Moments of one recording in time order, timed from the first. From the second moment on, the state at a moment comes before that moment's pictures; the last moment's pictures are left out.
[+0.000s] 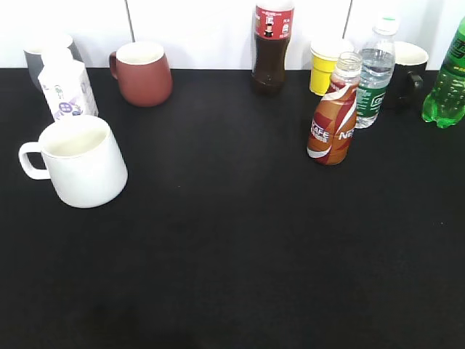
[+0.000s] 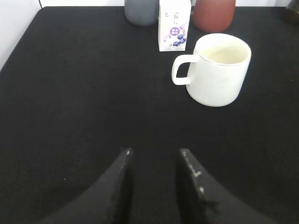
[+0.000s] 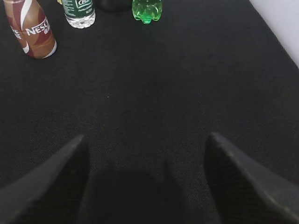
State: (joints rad) left arm -0.01 -0.01 -0.52 -0.03 1.07 -0.03; right arm 0.06 -0.01 -0.51 -0.09 1.04 0.12
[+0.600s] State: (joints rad) left arm -0.01 0.00 -0.53 -0.04 1.05 -0.03; right arm 0.06 -0.01 -0.51 -0.09 1.04 0.12
